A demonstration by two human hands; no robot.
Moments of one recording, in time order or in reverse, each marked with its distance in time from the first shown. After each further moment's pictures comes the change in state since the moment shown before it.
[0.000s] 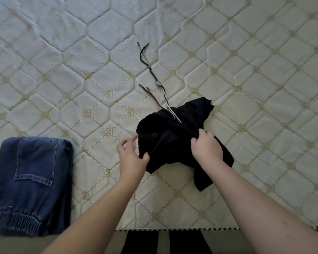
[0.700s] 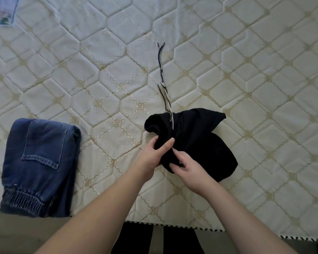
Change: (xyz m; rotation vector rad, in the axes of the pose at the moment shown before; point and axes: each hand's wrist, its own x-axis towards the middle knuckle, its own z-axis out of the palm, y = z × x) left_hand -0.009 0.016 0.009 -0.650 -0.483 -0.297; right_hand -0.077 -0.005 0.014 0.590 -0.544 -0.394
